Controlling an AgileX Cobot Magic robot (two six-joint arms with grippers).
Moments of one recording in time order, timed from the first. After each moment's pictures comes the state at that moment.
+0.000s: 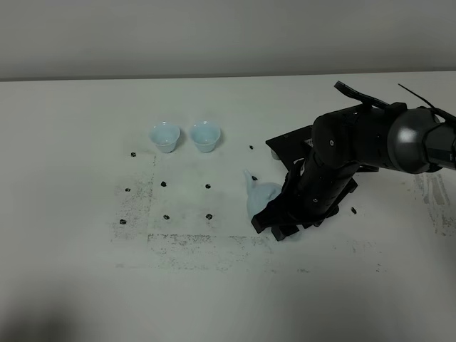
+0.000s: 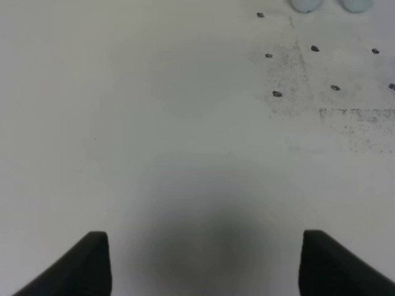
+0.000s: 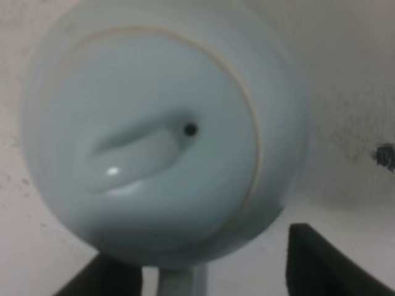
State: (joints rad) left arm 0.03 -0.01 -0.46 -0.05 1.06 0.08; right arm 0.47 1.97 -1.23 0.17 0.75 -0.09
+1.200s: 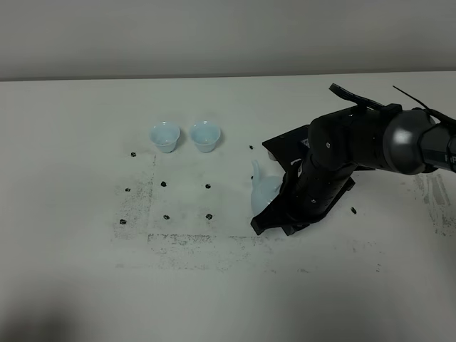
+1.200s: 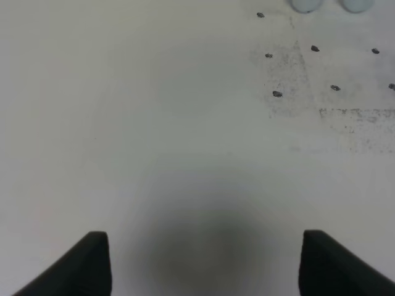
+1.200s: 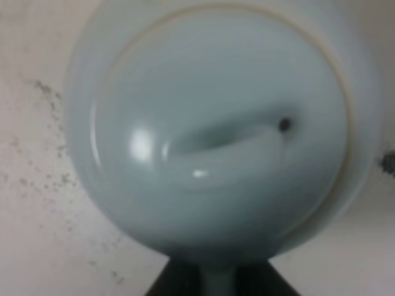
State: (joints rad) left arm 0.03 -0.01 -0.46 -0.05 1.06 0.08; right arm 0.48 1.98 -1.24 0.14 0.74 -0.10
